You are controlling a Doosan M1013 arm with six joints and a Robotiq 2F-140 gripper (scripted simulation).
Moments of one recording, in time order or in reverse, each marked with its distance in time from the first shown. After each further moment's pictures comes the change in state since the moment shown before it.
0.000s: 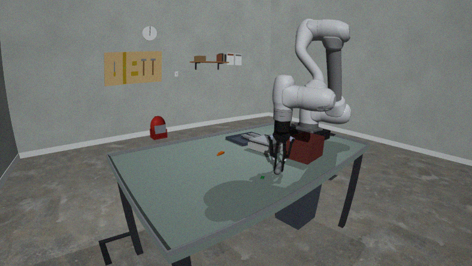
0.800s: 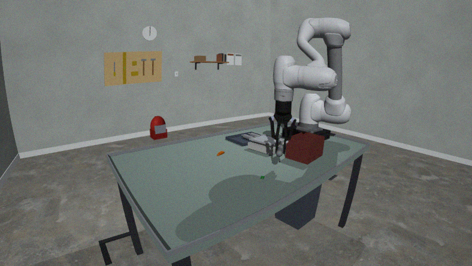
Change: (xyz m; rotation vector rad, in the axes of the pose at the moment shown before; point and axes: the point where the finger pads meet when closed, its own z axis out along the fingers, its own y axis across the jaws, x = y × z) arm 0.000 0.000 -0.091 0.000 -0.001 0.000
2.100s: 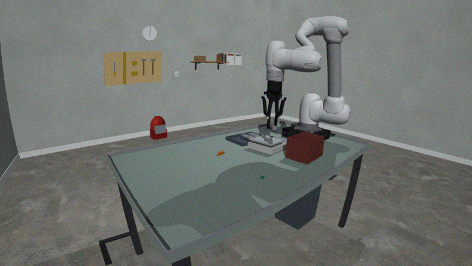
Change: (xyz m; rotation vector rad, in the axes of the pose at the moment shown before) arm 0.114 -0.065 -0.086 0.023 0.031 -0.443
